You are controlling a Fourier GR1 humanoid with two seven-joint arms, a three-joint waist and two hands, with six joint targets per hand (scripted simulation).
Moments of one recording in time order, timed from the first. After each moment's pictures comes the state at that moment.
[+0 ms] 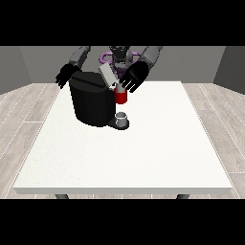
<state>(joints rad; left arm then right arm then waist) -1.18 0.44 0.12 -0.61 -0.66 -0.12 -0.12 -0.32 -0.03 -0.04 -1.39 -0.02 -0.16 -0.05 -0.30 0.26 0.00</state>
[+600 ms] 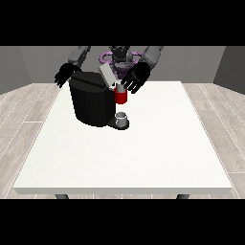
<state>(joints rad) -1.17 0.44 0.12 -0.60 -0.66 -0.15 -0.12 -0.32 -0.04 -0.05 -1.40 -0.03 -0.16 -0.04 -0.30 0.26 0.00</state>
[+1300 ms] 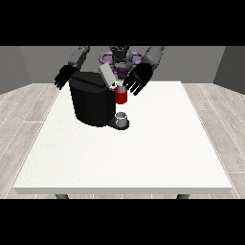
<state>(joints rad) -1.18 0.45 0.11 -0.61 -0.69 -0.16 -0.15 -0.33 -0.05 -0.07 -1.38 -0.03 -0.17 -0.06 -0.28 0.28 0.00</state>
